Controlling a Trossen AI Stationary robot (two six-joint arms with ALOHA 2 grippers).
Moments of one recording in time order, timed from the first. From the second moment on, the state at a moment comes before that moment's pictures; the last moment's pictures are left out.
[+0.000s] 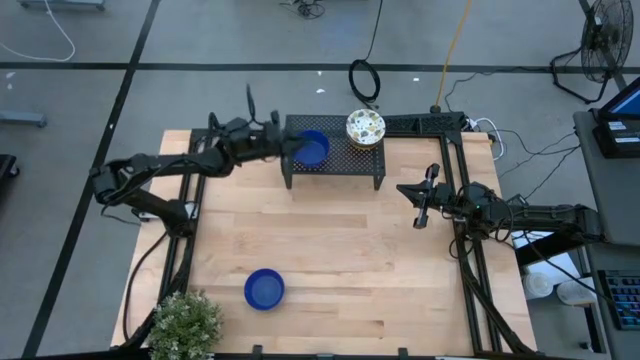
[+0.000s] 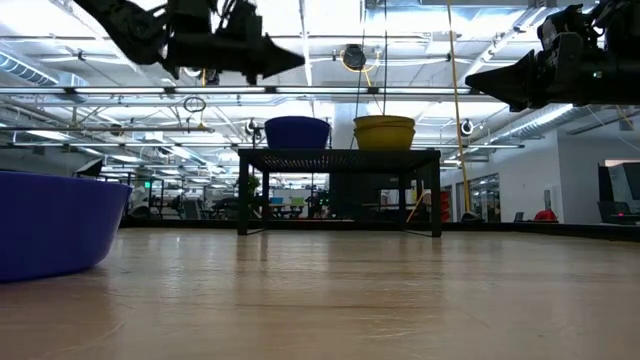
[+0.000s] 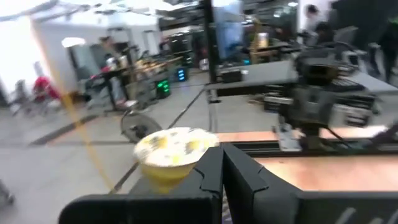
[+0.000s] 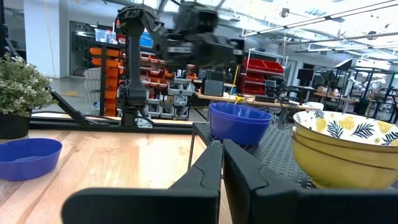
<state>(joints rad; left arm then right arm) 0.49 1.38 0.78 0.66 0.29 0.15 -0.18 0.38 0.02 0.52 0.08 -0.14</state>
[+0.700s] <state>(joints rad) -0.10 1.27 1.25 -0.84 -0.18 -0.39 -0.18 0.38 0.02 0.52 0.08 -0.14</state>
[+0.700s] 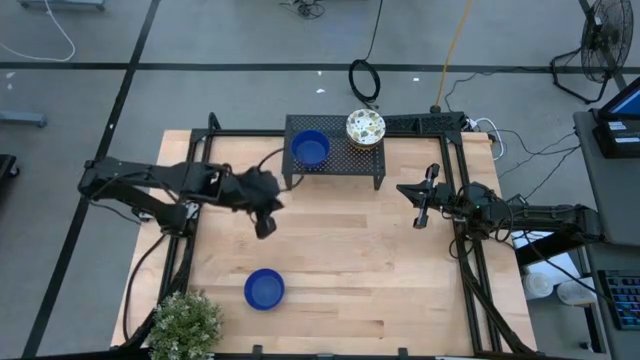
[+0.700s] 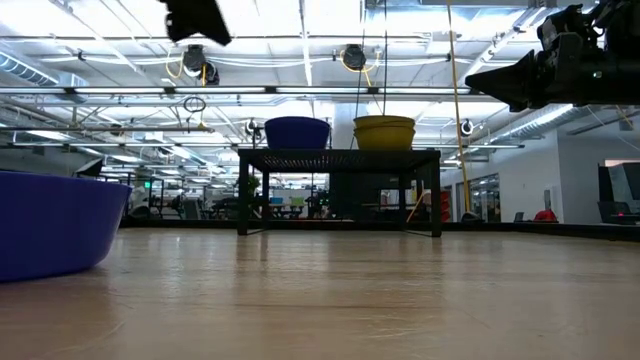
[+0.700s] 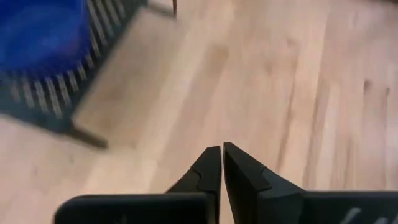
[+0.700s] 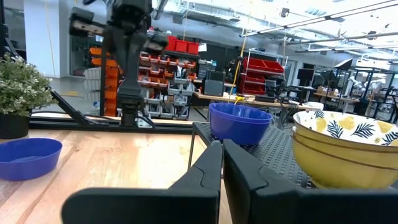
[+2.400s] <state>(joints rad) -0.38 1.89 1.25 -0.92 -0.49 -0.43 -0.18 0.38 0.02 0.52 0.08 -0.14</state>
